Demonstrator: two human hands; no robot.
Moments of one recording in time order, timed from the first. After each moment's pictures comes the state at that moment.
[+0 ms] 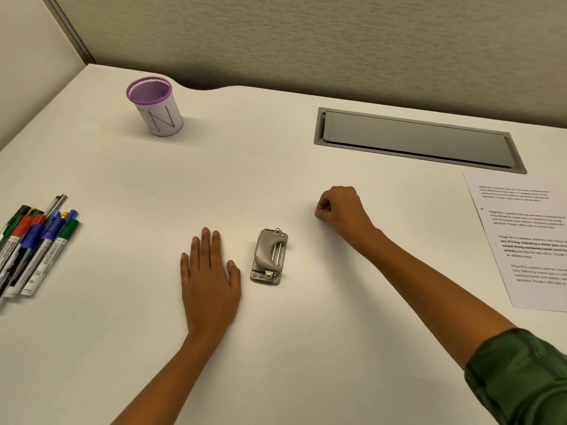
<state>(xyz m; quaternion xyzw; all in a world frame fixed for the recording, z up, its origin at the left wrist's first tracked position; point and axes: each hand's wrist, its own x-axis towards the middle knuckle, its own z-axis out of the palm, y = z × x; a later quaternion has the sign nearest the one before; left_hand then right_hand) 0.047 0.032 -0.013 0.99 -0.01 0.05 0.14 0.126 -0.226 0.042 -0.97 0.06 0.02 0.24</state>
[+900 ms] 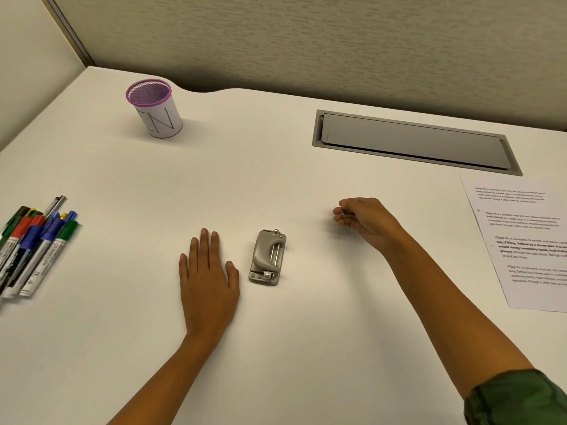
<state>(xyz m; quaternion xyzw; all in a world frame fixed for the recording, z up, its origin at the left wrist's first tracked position) 0.047 0.032 -0.015 0.99 -0.01 0.05 0.14 0.102 -0.255 0.058 -0.65 0.30 0.08 0.70</state>
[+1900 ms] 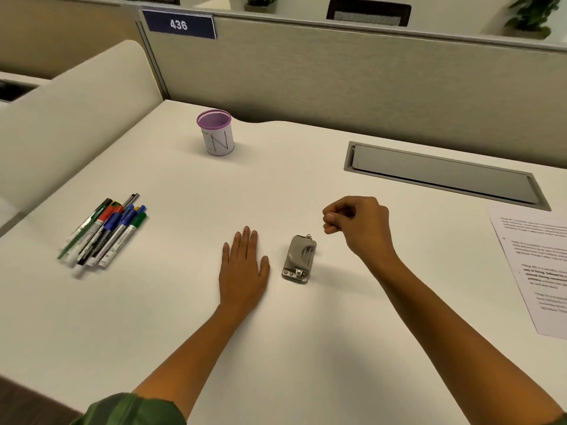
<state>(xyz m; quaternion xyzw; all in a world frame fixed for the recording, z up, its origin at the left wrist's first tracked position) 0.052 0.044 -0.015 0.98 -0.06 0.05 0.16 0.052 -0.165 0.126 -0.84 0.11 -0.07 0.52</state>
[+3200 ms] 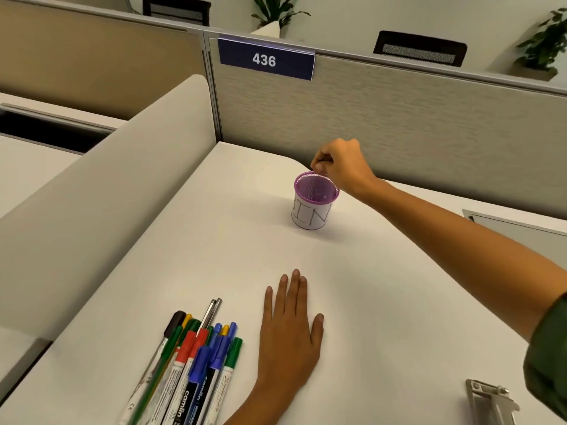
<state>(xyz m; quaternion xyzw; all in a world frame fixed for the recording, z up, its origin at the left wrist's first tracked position) 0.227 0.204 -0.023 0.97 -0.14 0.05 0.17 0.435 0.062 0.143 -0.96 -0.09 -0.13 0.22</state>
